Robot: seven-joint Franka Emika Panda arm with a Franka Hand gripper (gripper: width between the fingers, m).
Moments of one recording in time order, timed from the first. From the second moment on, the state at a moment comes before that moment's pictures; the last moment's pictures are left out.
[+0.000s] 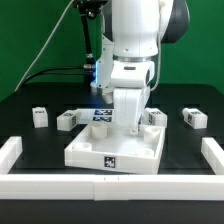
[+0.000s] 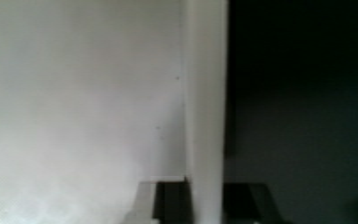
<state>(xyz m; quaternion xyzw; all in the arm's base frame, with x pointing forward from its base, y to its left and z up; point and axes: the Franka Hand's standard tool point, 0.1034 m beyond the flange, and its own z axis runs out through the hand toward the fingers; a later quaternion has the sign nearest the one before) 0.433 0.023 0.012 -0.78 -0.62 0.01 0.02</state>
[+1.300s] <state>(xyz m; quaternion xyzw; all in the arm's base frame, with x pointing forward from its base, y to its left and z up) 0.484 0.069 0.012 -0.73 -0.68 -0.01 0.01</state>
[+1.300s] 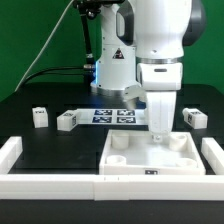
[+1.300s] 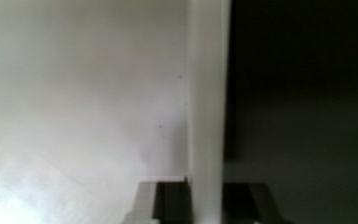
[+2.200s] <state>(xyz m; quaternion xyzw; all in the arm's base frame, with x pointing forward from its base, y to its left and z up) 0.491 0.085 0.012 -0.71 -0.70 -0.02 0.00</state>
